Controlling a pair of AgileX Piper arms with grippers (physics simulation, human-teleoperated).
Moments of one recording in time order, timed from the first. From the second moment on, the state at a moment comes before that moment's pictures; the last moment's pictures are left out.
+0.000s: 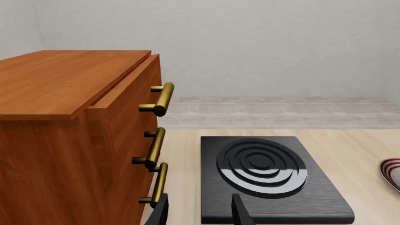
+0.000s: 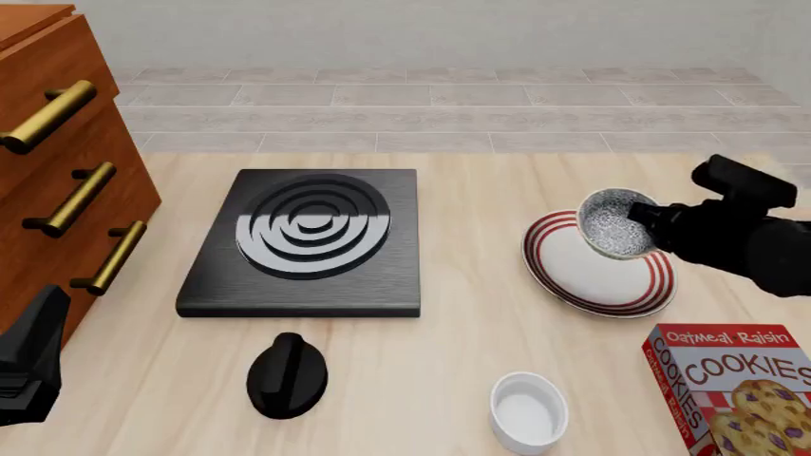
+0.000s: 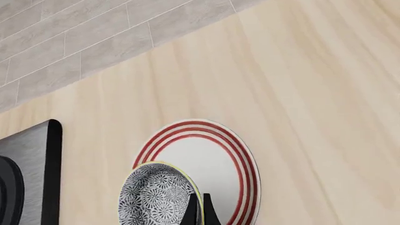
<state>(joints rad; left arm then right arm) 0.00 0.01 -0.01 -0.01 0.00 -0.05 1.51 -0.62 -0.17 0.36</state>
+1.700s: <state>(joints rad) 0.00 0.01 -0.01 -0.01 0.00 -0.07 1.73 -0.71 -0.22 0.32</state>
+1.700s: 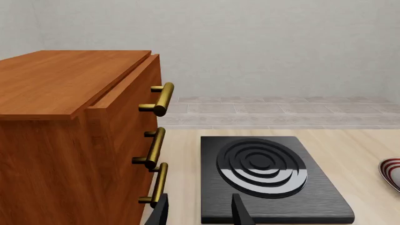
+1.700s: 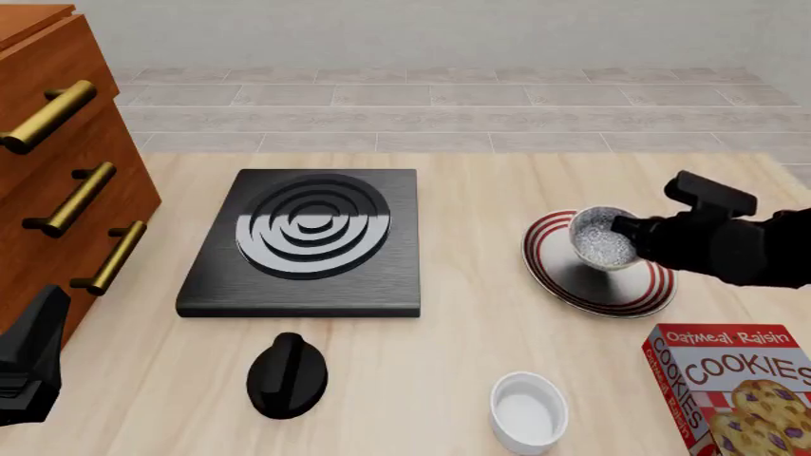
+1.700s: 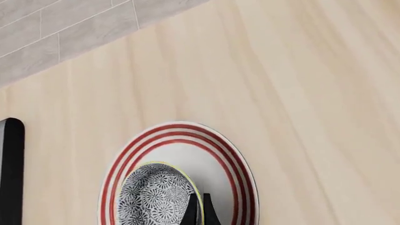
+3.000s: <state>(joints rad) 0.00 0.01 -0.01 -0.01 0.00 -0.06 1.76 -0.70 -0.27 0.33</state>
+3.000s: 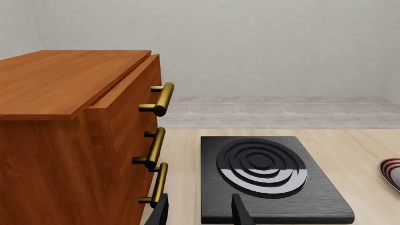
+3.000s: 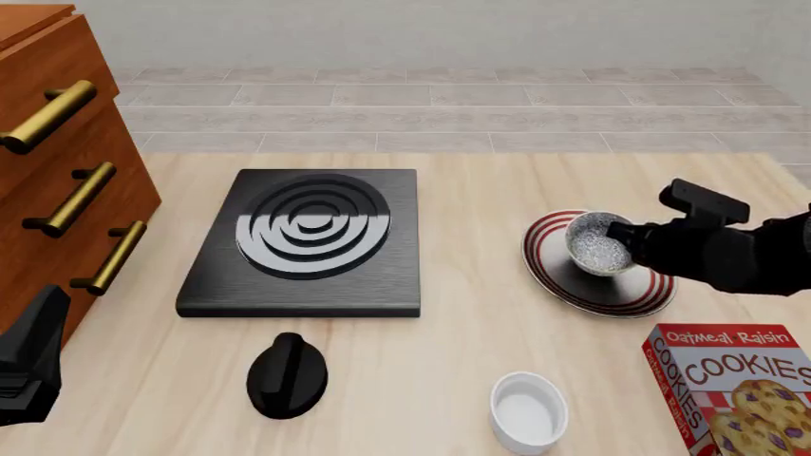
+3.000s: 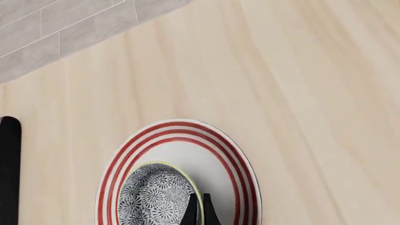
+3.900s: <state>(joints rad) 0.00 0.01 -0.01 -0.01 0.00 -0.06 1.75 -0.68 -0.30 0.38</state>
